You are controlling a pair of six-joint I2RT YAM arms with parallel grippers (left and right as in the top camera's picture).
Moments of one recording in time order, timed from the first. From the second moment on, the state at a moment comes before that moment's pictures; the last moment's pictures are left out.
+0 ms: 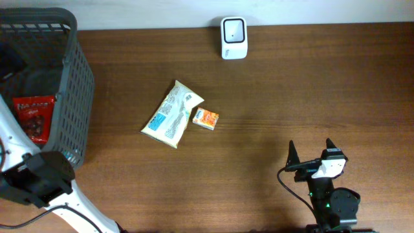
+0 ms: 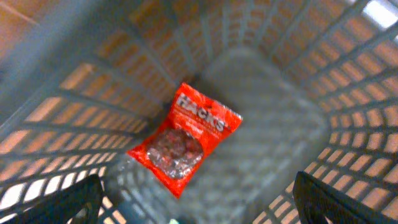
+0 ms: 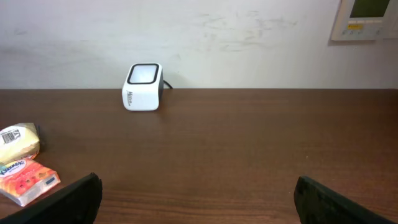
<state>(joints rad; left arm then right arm) 0.52 2.13 2.51 -1.43 -0.19 -0.18 0.01 0.01 0.01 -0.07 -0.04 0.03</state>
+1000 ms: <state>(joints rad) 0.51 2.14 1.72 -0.87 -0.33 0.14 0.01 0.01 0.01 -0.07 -0.04 0.03</state>
